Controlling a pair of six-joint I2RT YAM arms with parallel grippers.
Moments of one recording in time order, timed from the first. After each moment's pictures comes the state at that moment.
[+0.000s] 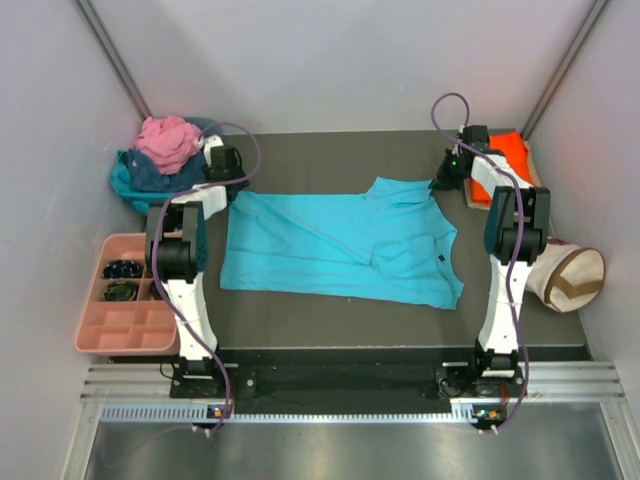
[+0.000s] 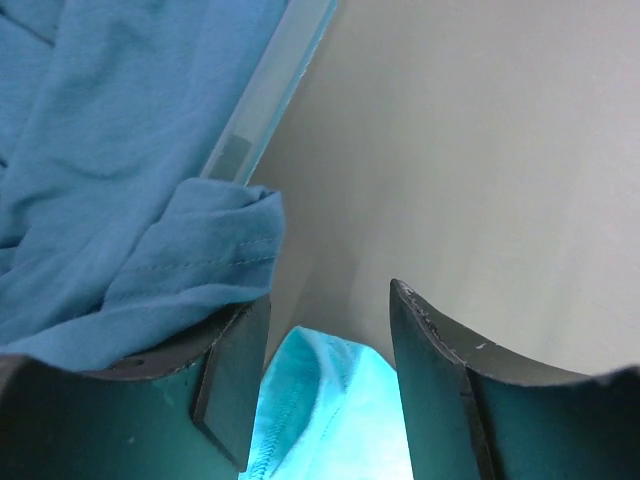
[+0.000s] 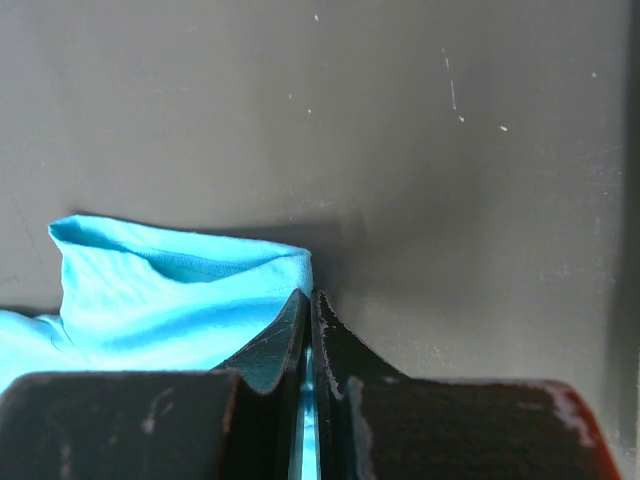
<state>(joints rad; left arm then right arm) -0.03 2.10 1.42 0.09 -0.28 -0.39 -0.03 2.29 1.83 -0.49 -0.28 0.39</state>
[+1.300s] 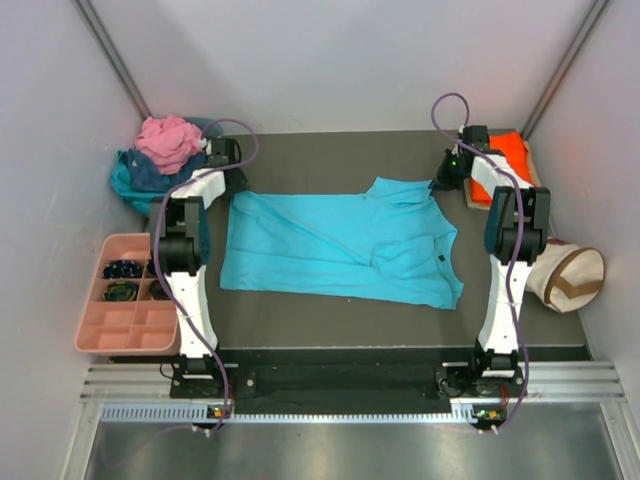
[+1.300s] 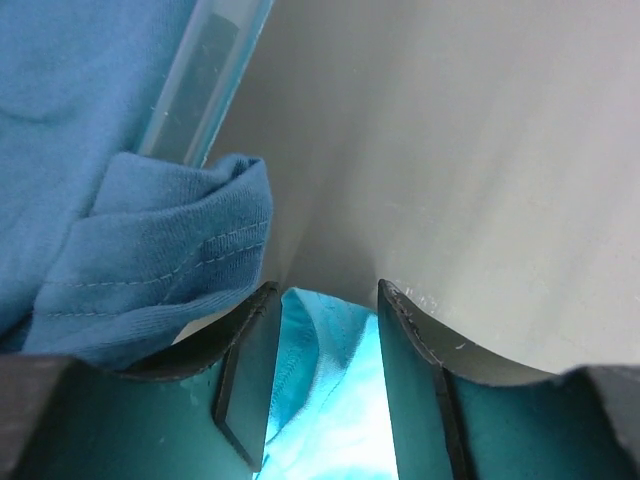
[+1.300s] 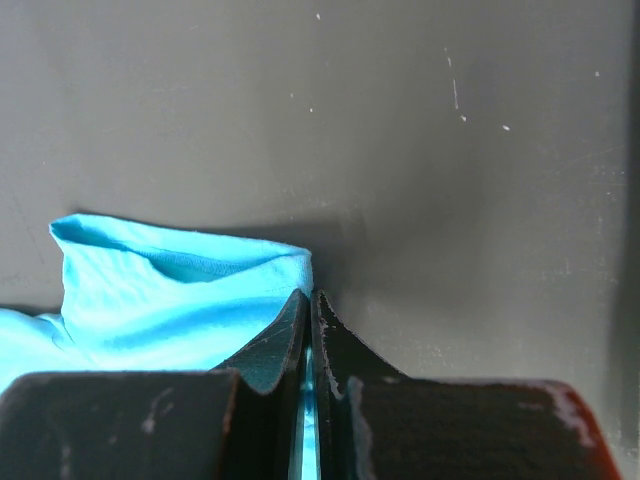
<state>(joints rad) -0.02 2.20 1.67 -0.32 -0.18 -0.43 -0.03 2.29 1.83 -0.50 -0.29 0.39</state>
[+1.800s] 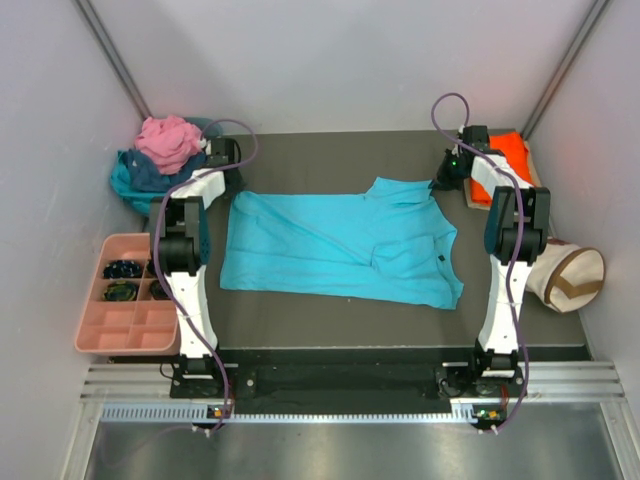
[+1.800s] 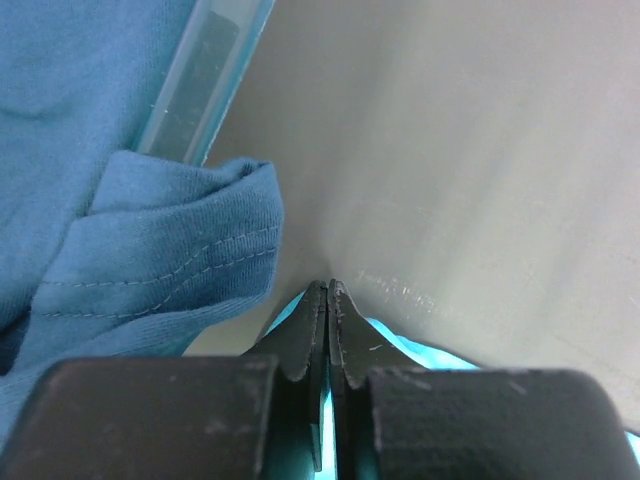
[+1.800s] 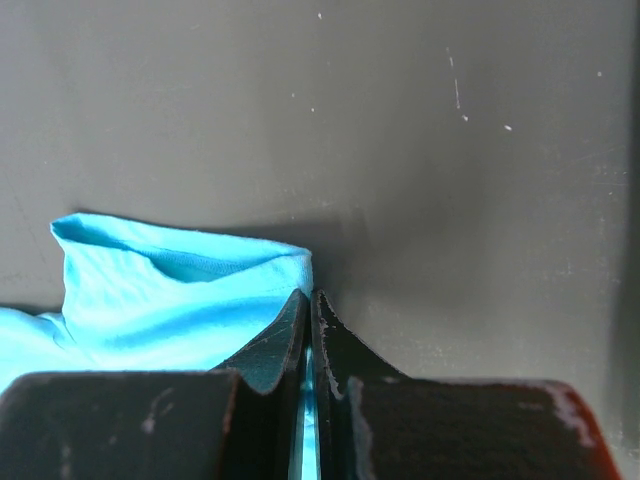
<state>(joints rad) -0.01 2.20 1.67 -0.32 -0.17 -0.45 -0.03 2.29 1.83 -0.50 -0.29 0.39</state>
